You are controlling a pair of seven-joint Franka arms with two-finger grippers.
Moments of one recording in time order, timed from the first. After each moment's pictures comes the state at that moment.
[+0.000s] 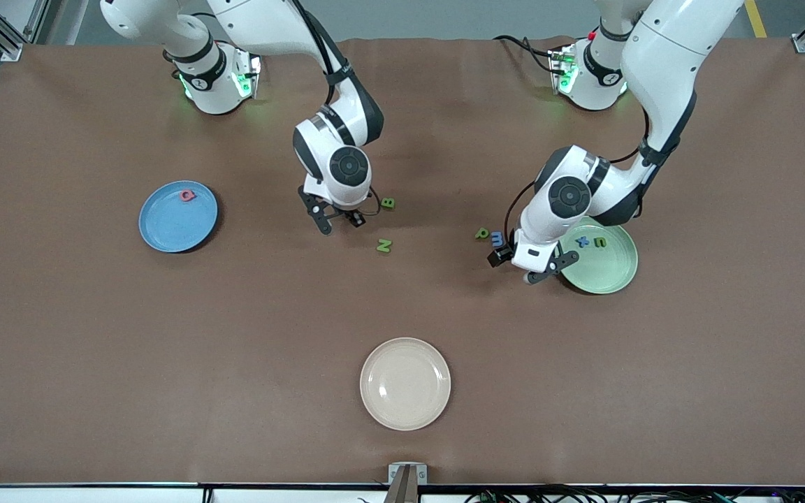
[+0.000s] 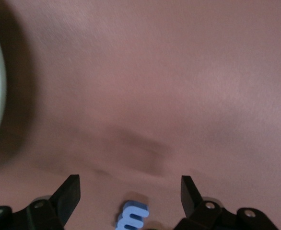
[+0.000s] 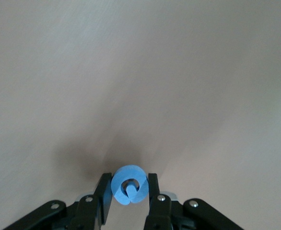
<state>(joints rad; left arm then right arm) -0.12 0.49 -0.37 -2.12 0.14 2.56 -1.03 1.03 0.53 -0.28 -2.01 0.15 2.14 1.60</state>
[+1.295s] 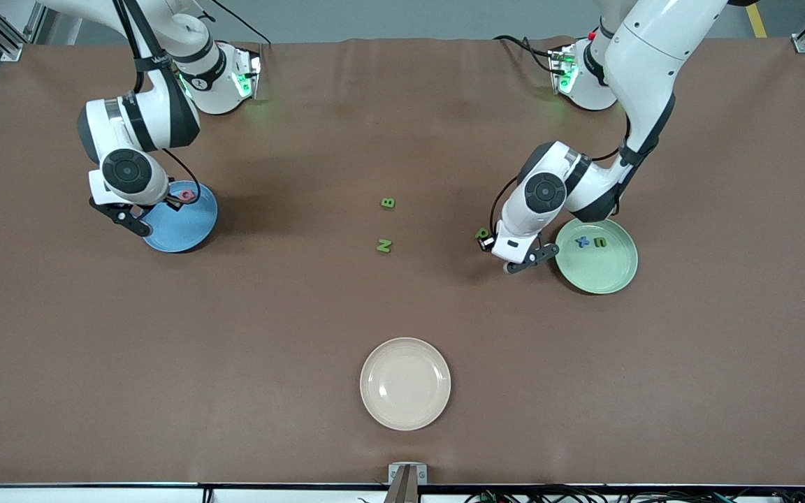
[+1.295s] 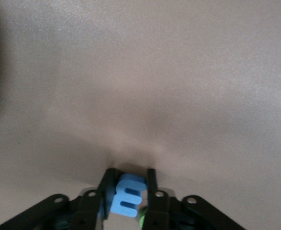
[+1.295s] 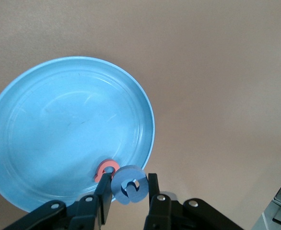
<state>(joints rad) -0.18 0.51 -0.36 -2.13 0.14 2.54 -1.03 0.62 0.04 -0.53 -2.45 -0.38 2.04 0.89</state>
